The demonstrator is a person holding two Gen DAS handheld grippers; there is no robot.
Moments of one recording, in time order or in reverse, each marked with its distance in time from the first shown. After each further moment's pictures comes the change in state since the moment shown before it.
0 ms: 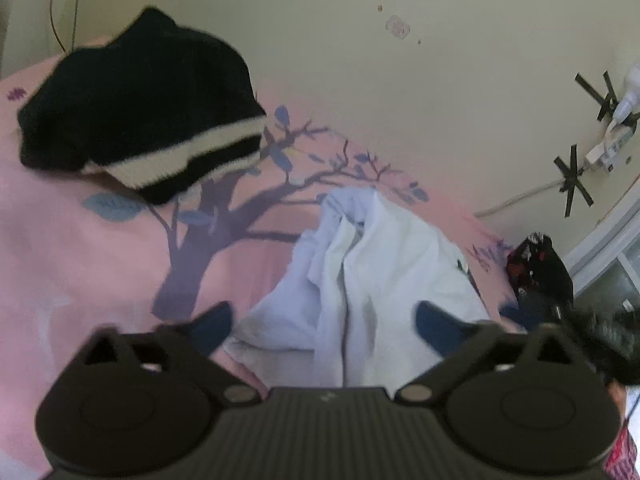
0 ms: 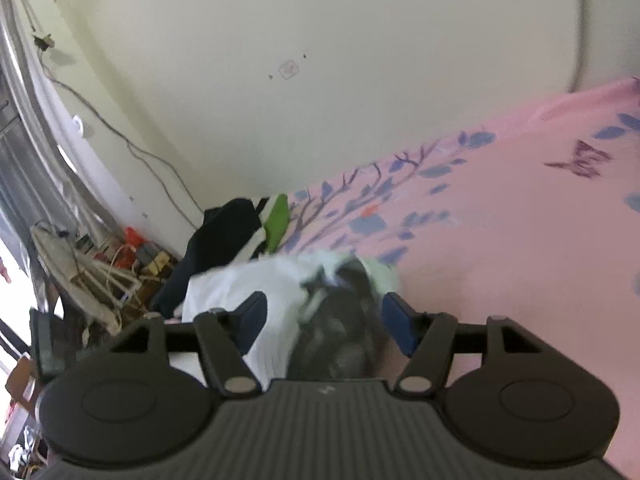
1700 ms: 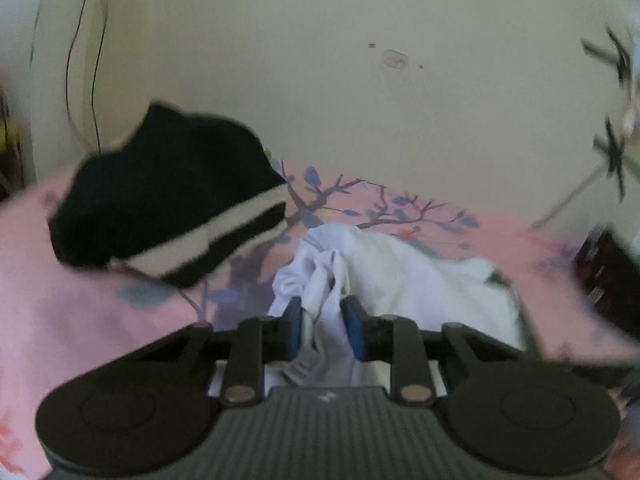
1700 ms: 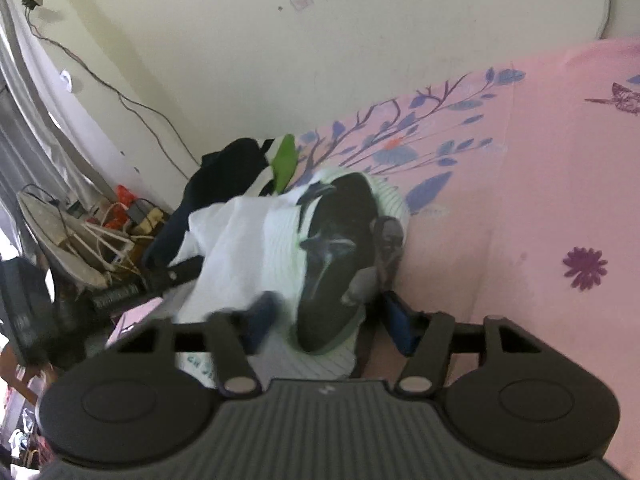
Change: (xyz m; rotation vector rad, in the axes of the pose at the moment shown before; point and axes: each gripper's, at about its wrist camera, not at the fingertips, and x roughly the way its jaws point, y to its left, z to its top) left arm 0.000 -0.032 0.001 0.142 -0.146 0.202; right arm 0.049 0.042 -0.022 -0.012 0.115 -0.034
